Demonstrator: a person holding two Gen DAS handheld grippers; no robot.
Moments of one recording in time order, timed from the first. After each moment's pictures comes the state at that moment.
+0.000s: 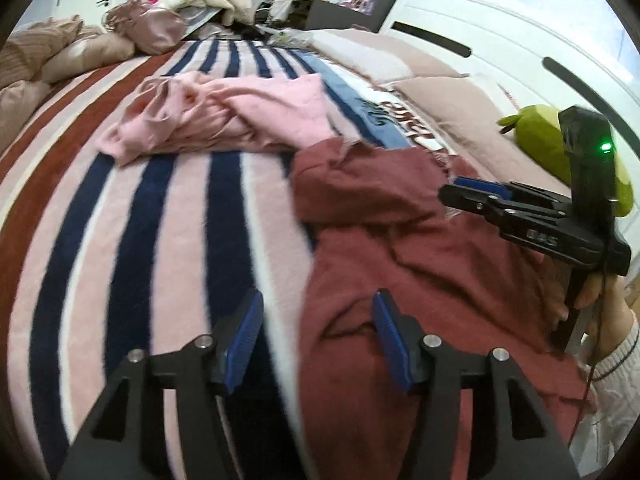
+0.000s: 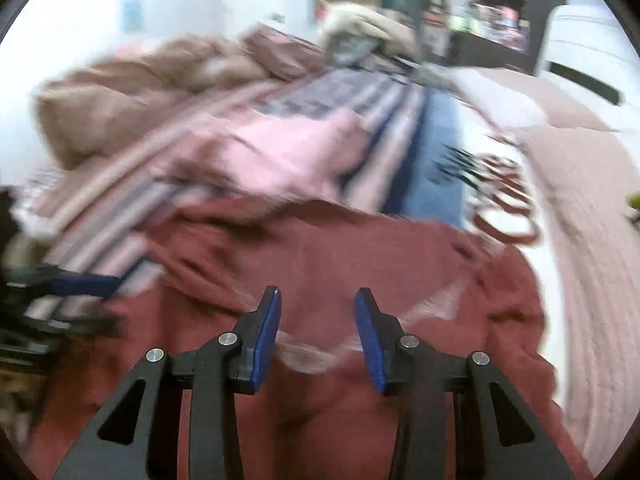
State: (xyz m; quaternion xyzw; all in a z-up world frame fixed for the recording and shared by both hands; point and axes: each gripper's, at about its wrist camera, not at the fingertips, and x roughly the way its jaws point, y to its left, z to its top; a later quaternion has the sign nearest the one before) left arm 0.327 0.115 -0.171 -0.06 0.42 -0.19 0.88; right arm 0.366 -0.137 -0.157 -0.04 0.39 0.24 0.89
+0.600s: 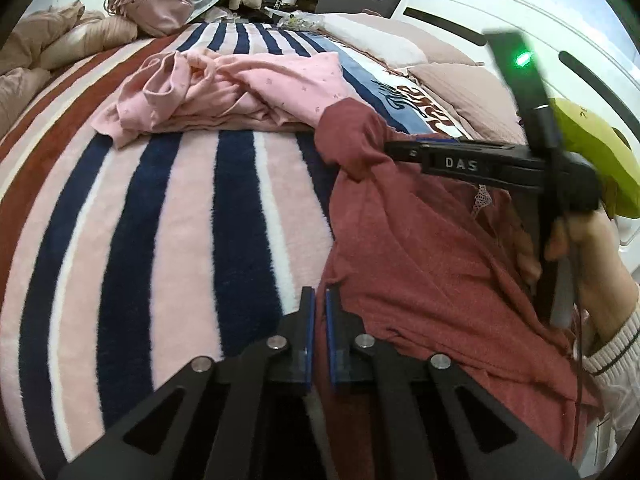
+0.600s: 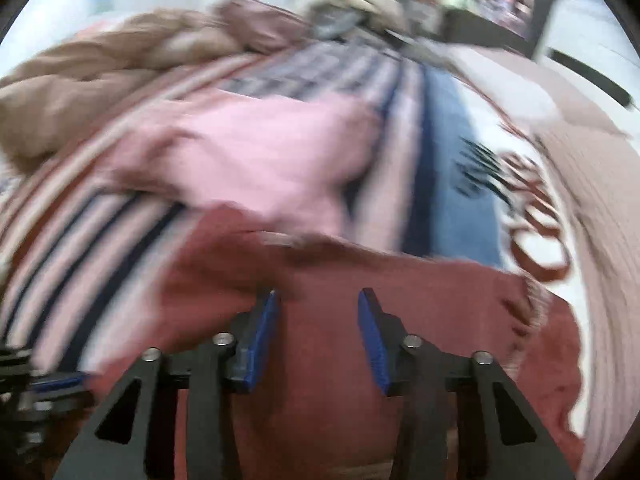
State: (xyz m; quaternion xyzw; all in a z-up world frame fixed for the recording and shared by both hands) left arm 0.343 0.123 -0.191 -0.06 0.45 -0.17 0.87; right arm 0.446 -0.096 -0.193 -0.07 0.45 0.14 0.88
